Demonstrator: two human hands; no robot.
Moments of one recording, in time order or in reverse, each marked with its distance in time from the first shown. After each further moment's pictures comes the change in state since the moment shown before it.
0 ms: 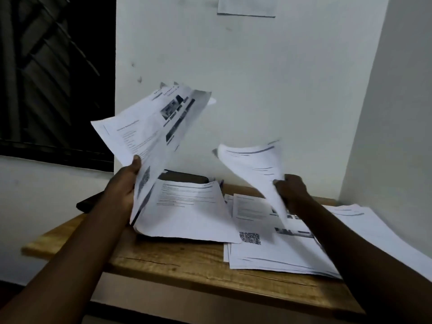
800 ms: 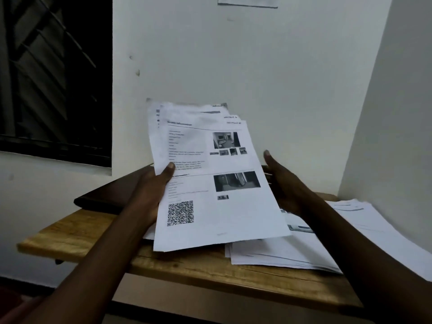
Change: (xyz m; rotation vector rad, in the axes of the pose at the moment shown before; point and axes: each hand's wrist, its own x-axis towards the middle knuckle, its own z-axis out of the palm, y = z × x) left_hand 0.003 -0.043 0.011 0.169 -0.086 -0.032; right_hand -0.050 -0.035 -0.004 0.416 -0.559 0.081
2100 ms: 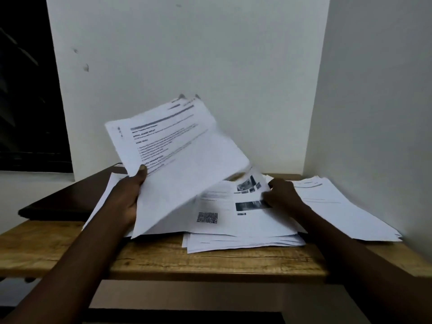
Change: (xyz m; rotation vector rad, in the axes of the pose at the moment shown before) left_hand -0.005 -0.028 0.038 -0.074 -0.037 -0.085; right_hand -0.020 0.052 -0.088 -0.995 0.502 0.074
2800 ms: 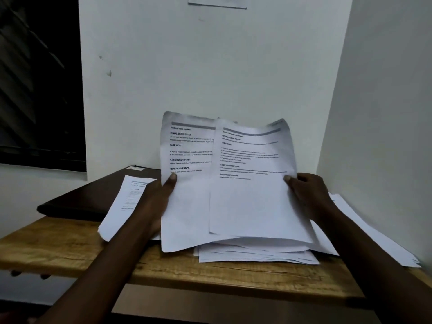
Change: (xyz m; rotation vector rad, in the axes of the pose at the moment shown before) left_hand -0.007 -0.009 0.010 0.239 0.030 0.037; right_hand 0.005 -0.006 -0.036 0.576 0.230 -0.005
